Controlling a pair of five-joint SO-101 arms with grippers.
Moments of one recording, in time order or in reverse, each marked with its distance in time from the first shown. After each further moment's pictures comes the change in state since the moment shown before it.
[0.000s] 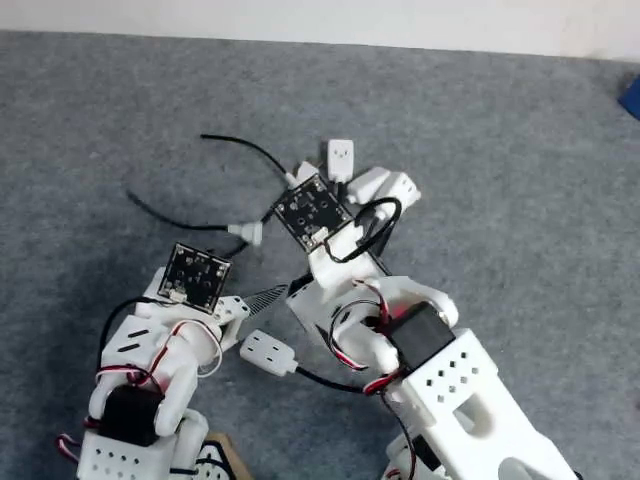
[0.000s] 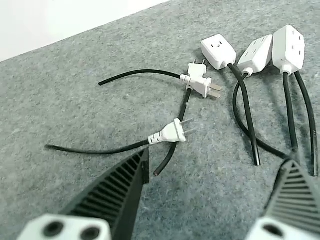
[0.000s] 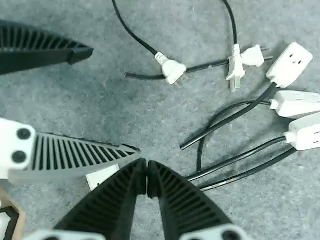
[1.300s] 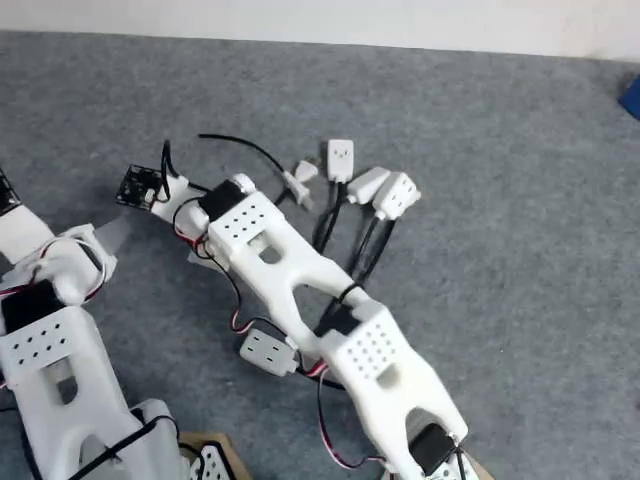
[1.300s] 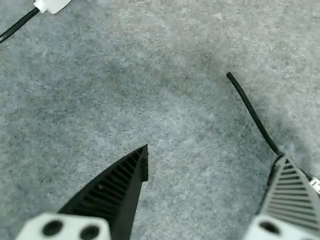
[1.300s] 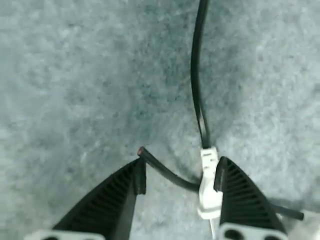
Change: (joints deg) left arm -40.9 53.4 -28.9 -3.9 20.2; right arm -6.5 97.4 -84.8 8.2 26.3
